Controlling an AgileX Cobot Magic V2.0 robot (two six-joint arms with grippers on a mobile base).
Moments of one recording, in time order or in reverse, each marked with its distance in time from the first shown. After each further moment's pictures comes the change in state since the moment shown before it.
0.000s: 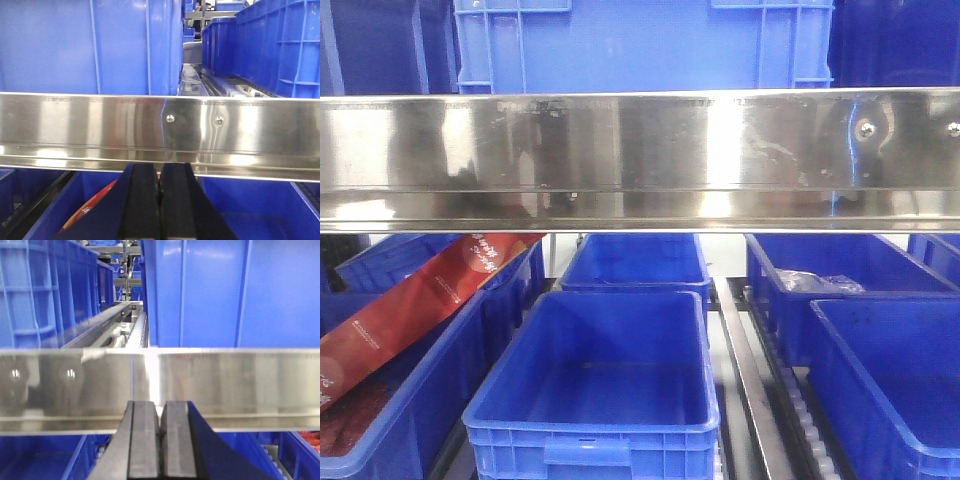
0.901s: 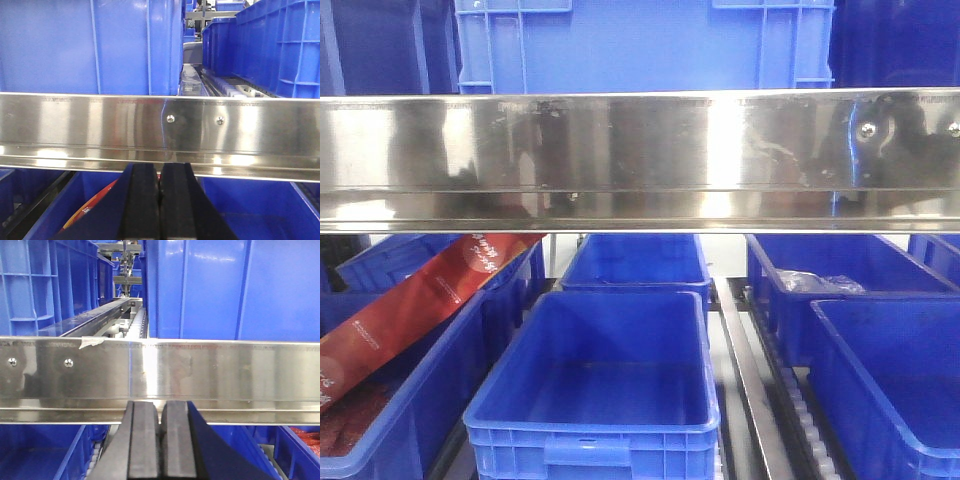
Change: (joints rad) left arm 0.000 0.000 0.000 0.000 0.000 0.000; right arm 0.000 -0.014 0.017 -0.009 -0.004 -0.009
